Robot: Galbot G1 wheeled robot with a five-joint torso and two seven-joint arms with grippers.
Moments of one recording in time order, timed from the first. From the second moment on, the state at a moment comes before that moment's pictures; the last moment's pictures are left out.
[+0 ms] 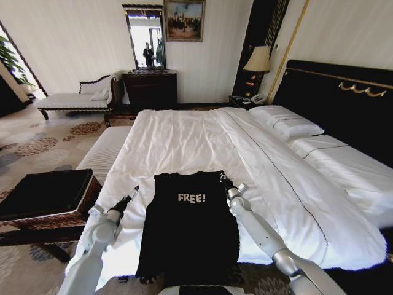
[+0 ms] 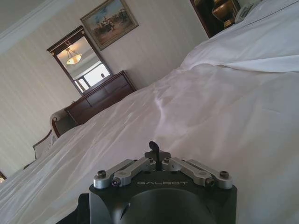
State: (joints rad) left arm 1.14 -1.17 -0.57 -1.66 -1.16 0.33 -0.15; right arm -0.71 1.21 0.05 1.07 1.07 0.20 -0.03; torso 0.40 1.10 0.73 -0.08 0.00
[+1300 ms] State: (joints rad) left arm 0.76 -1.34 -0.36 -1.12 -1.00 0.22 0.04; right arm -0.75 1.25 0.09 1.08 1.01 0.23 0.01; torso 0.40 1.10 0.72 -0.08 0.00
